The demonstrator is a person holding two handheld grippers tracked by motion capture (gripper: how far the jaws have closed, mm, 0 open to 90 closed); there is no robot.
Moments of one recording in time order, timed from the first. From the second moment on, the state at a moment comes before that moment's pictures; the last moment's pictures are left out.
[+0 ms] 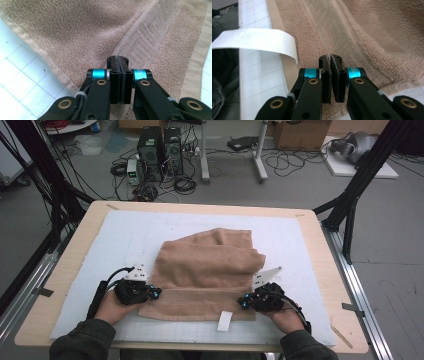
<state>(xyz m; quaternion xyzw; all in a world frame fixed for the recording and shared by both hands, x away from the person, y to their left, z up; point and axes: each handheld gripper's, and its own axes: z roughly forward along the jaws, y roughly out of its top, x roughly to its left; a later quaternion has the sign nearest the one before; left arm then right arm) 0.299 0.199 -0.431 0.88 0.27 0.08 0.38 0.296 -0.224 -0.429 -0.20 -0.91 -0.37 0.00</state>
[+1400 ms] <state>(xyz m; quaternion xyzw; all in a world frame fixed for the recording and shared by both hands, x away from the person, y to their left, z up) 0.306 0.196 -0.427 0.87 0.27 0.09 0.39 0.317 -0.211 -0.432 -0.19 -0.91 -0.37 -0.01</state>
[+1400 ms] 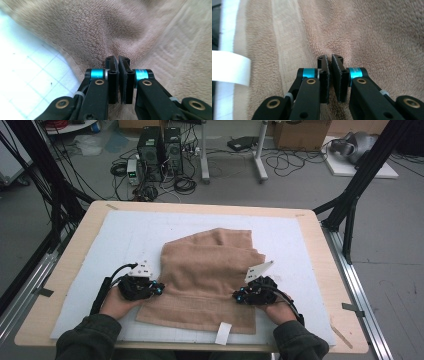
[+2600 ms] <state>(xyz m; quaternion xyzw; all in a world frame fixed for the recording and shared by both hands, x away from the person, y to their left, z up) 0.275 0.191 -0.435 0.87 0.25 0.11 0.40 0.300 -0.204 -0.433 -0.17 -0.91 -0.36 -0.02</state>
